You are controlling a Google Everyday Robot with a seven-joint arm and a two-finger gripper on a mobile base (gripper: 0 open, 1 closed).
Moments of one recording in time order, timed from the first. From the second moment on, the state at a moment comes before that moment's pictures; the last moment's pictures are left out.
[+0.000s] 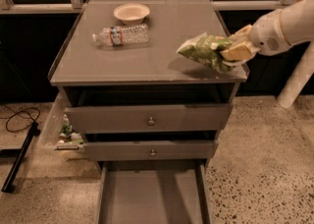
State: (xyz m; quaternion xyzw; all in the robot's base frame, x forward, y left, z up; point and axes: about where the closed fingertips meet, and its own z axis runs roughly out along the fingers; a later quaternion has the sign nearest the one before) arm 0.621 -0.209 0.912 -0.50 0.76 0.14 0.40
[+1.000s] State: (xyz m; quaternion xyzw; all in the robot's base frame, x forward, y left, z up) arm 0.487 -0.236 0.885 -0.50 0.78 0.13 0.36
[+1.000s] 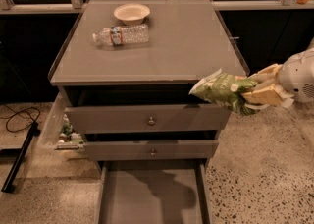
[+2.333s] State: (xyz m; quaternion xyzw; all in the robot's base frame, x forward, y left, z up) arm 0.459 -0.191 0.773 -0.47 0.80 0.16 0.33
